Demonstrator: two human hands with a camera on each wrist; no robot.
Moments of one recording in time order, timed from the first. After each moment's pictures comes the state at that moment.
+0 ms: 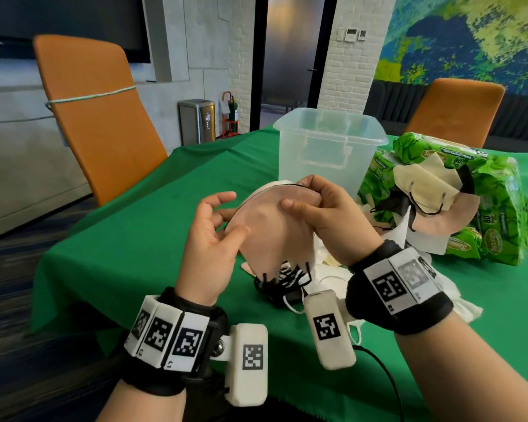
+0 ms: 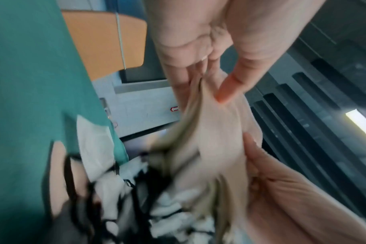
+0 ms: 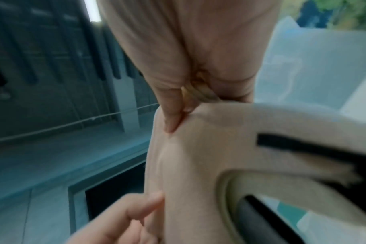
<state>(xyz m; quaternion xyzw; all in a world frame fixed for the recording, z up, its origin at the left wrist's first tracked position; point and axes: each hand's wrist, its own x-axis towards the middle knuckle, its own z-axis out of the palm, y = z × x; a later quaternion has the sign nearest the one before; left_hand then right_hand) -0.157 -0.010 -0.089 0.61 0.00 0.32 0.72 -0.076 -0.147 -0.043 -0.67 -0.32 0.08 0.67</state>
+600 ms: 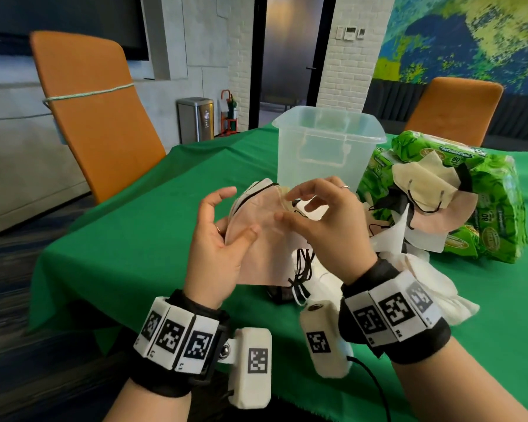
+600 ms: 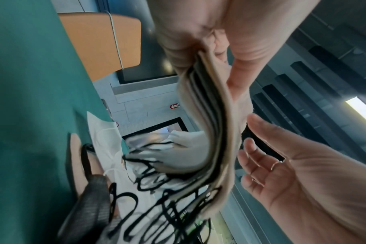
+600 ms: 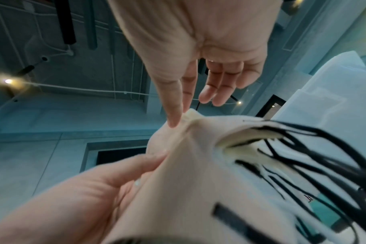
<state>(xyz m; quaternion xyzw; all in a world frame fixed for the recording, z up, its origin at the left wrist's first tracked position) -0.158 -0.016 -0.098 0.62 -0.02 0.35 0.70 -0.102 -0.150 -0.044 -0.77 -0.31 -0.17 0.53</state>
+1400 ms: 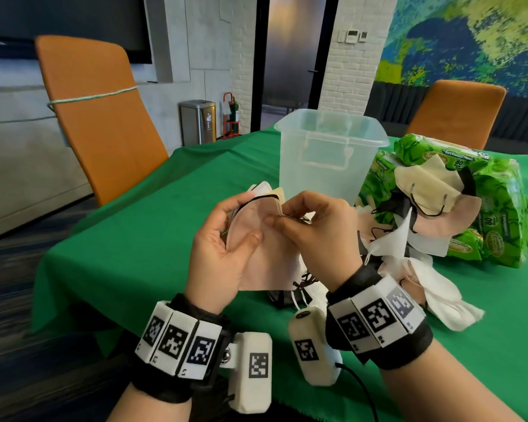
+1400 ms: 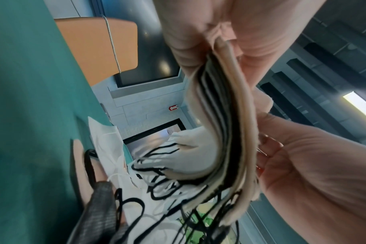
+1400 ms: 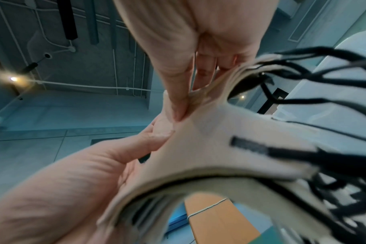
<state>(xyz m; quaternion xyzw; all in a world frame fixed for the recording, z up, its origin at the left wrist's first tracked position) -0.157 -0.014 -0.099 0.63 -0.09 0.39 0.67 -0.104 -0.136 -0.053 -0.76 -0.31 -0.18 0.55</state>
